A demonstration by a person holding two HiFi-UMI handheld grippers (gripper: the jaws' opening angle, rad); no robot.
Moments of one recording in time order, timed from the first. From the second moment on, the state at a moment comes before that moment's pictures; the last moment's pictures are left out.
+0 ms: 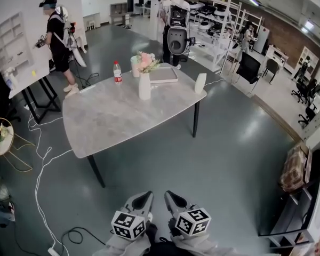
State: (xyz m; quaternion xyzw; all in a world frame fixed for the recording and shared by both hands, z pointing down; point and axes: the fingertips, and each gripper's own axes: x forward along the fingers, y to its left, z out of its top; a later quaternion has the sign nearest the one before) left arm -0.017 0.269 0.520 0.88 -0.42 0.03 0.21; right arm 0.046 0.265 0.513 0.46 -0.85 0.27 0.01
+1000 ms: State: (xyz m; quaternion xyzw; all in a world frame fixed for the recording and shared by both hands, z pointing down) left arm -0.053 0.156 0.533 0.89 -0.39 0.04 0.22; right arm -0.002 0.150 0.526 0.47 -0.84 0.28 0.03
